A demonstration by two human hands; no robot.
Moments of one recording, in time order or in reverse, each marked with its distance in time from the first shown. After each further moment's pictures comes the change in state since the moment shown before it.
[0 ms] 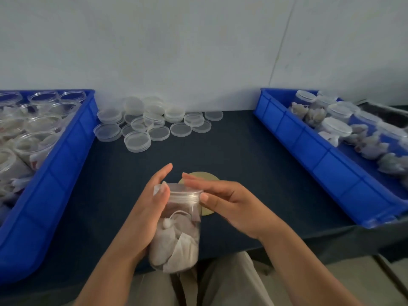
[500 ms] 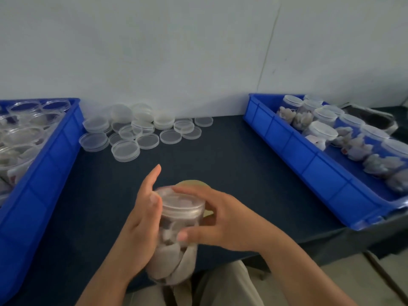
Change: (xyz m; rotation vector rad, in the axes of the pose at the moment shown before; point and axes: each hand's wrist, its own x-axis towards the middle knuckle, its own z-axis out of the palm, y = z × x) left_hand 0.005 0.011 0.013 0.150 0.006 0.089; right_hand -0.005 -0.021 -0.002 -0.284 -0.002 0.058
